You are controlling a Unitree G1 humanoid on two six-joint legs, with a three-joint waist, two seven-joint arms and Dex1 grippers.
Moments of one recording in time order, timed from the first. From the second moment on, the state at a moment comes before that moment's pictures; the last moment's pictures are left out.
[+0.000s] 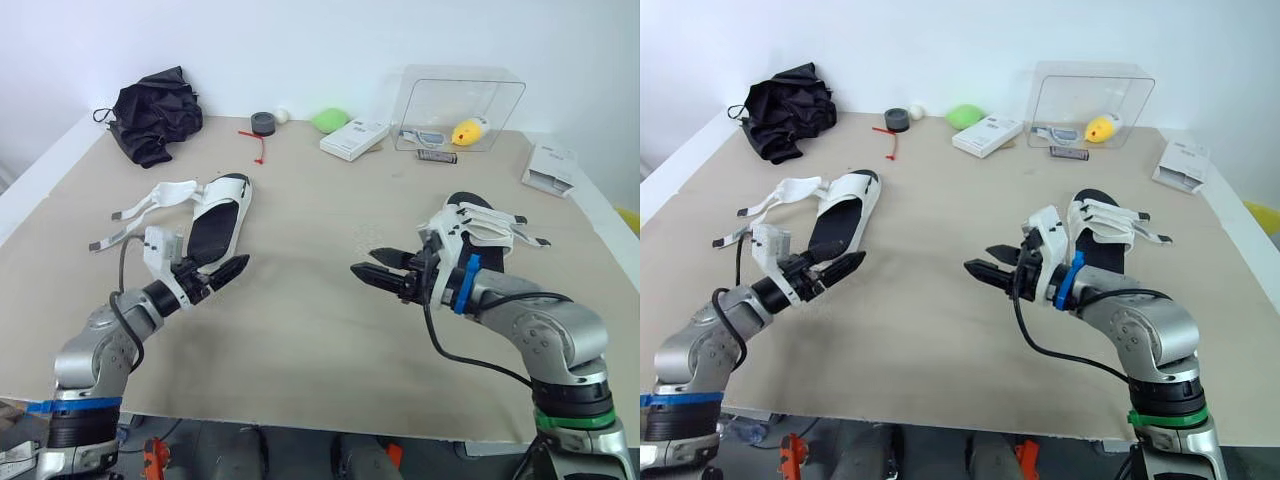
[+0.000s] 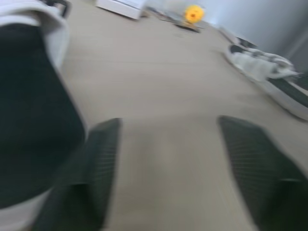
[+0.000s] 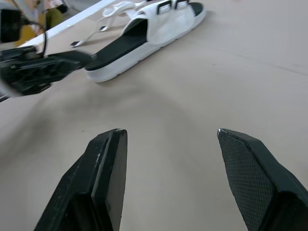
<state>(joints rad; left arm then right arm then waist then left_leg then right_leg) -0.31 0.44 0.22 -0.07 -0.60 0.56 -0.60 -0.41 -0.54 -0.08 -0.36 0.71 0.96 0.61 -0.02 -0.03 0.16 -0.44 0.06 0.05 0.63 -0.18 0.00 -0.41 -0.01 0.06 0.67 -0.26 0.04</state>
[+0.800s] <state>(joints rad) -0.95 0.32 0.09 0.79 -0.23 0.43 -0.36 -0.36 -0.47 0.02 -0.64 0.68 0.83 0.51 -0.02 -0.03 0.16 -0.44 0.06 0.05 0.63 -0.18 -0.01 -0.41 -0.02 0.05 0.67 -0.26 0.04</state>
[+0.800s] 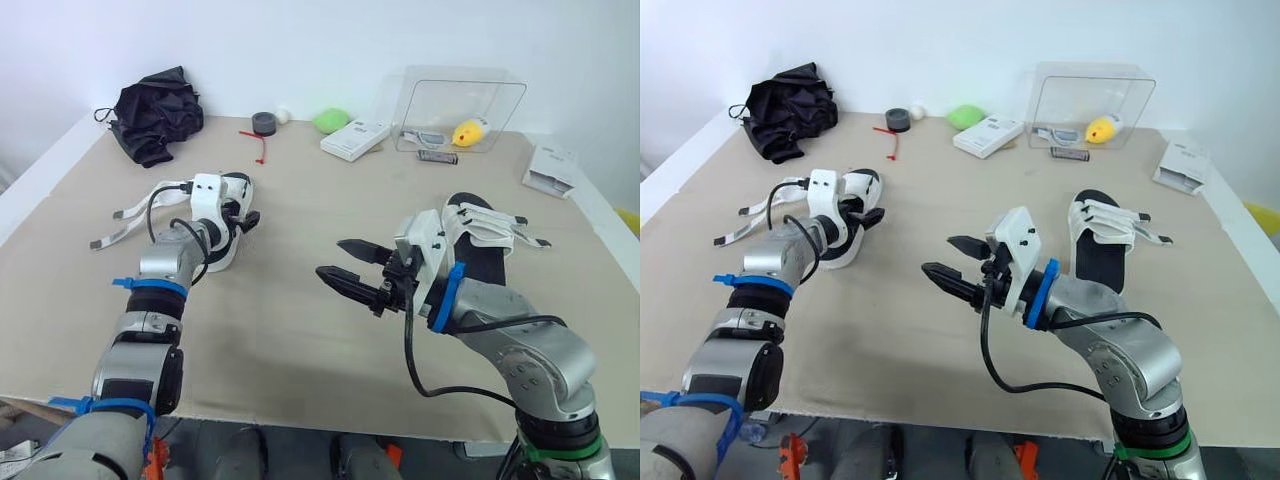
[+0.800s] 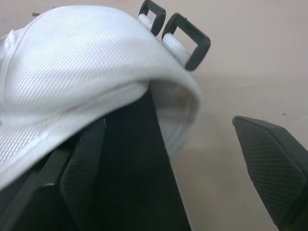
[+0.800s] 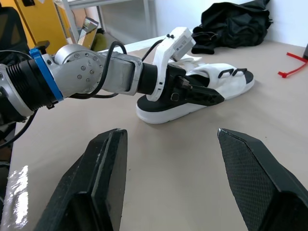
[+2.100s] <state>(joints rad) -0.68 0.54 -0.21 0.33 -0.24 0.23 -1.46 -0.31 -0.70 -0.16 -0.53 0.70 0.82 0.64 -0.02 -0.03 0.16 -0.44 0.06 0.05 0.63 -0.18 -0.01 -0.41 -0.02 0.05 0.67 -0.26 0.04</state>
